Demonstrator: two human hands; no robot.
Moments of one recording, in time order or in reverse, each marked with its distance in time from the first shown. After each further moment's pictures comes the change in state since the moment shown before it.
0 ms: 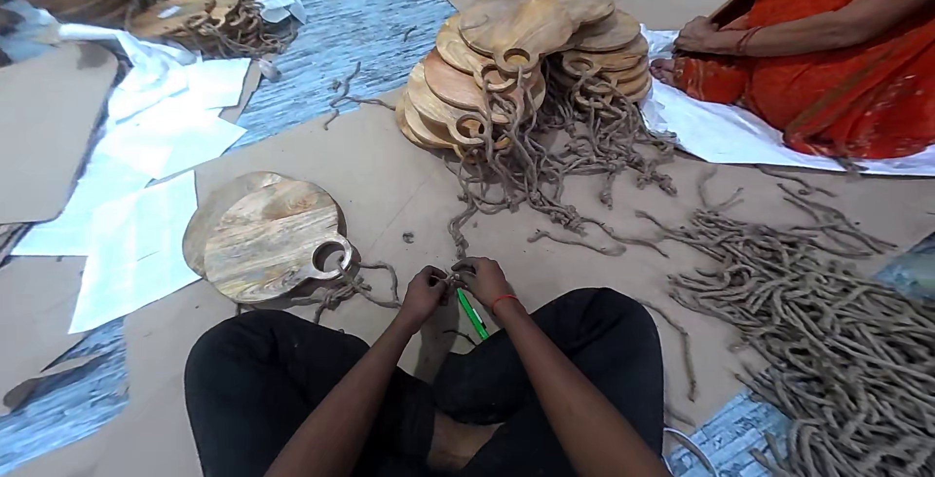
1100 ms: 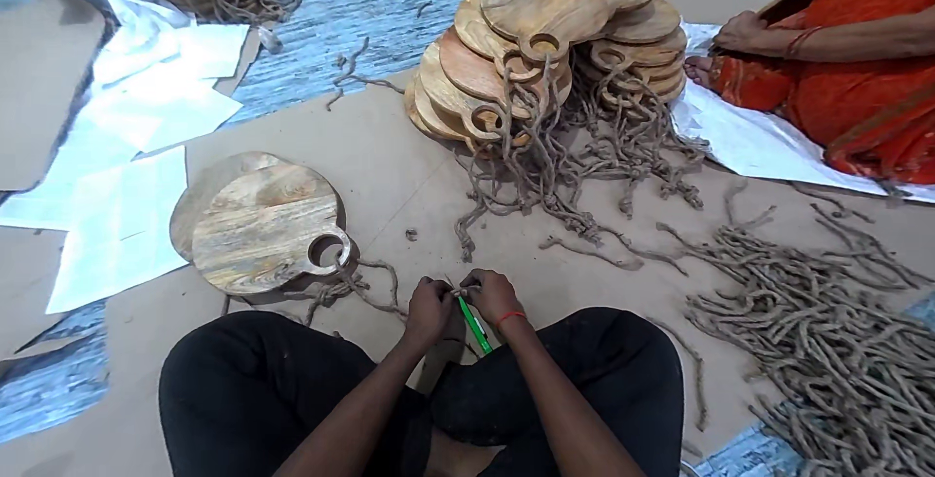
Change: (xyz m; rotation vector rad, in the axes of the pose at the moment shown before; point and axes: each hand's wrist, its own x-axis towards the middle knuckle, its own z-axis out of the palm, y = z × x) left_hand -0.010 0.009 0.012 0.443 0.116 -0.022; right_hand -0.004 -0.013 -0.004 -0.147 -0.138 0.193
